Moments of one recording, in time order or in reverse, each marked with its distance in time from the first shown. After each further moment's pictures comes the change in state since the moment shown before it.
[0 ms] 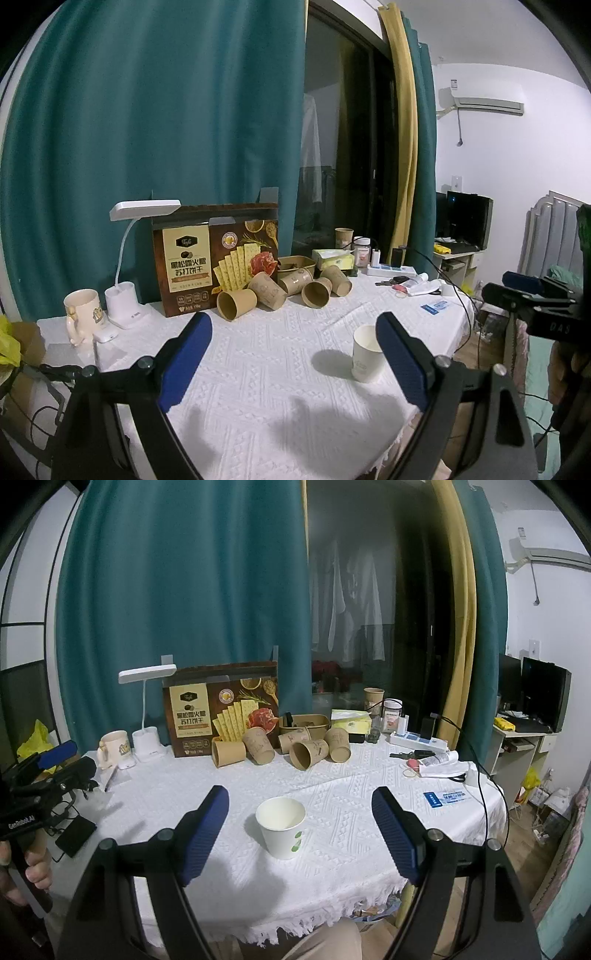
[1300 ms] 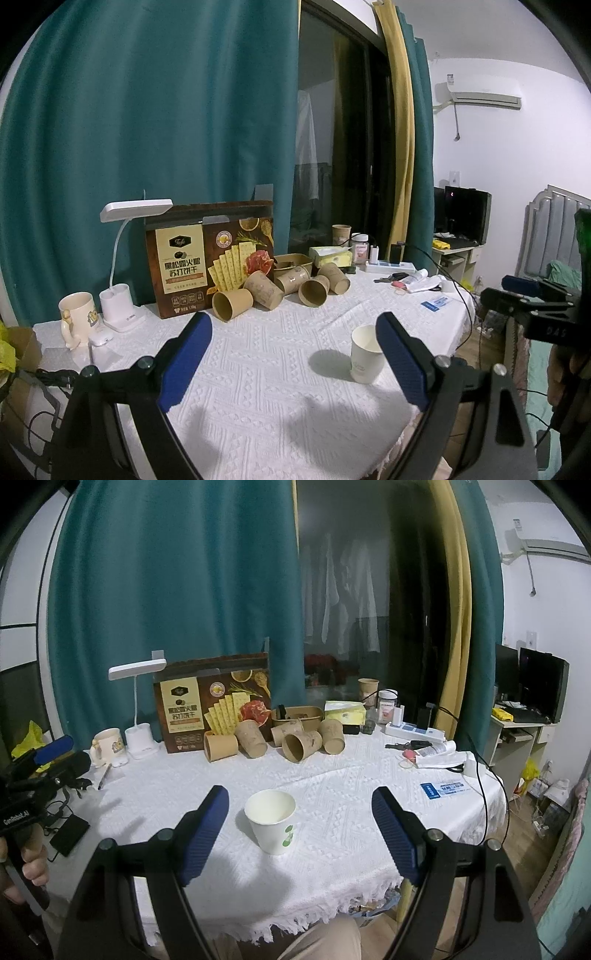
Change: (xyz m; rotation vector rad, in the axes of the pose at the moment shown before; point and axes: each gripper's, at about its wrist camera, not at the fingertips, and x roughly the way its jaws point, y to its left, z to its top) left arm 0.007 -0.009 0.001 0.009 0.007 -0.001; right arm 0.011 -0.017 -0.013 0.013 0.020 -0.015
